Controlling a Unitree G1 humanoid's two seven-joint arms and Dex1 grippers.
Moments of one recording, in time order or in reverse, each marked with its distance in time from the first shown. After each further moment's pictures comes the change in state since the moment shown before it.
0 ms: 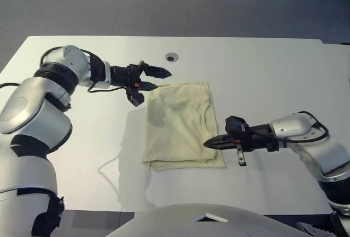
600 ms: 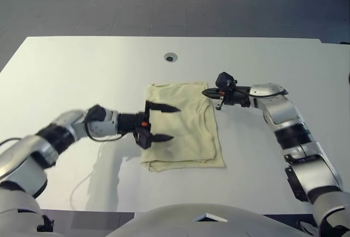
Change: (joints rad) left arm 0.632 0.191 -0.012 -0.610 -1.235 0.079 -1.017; right arm -0.454 0.363 0.094 1.038 -0.334 -0.512 -0.239
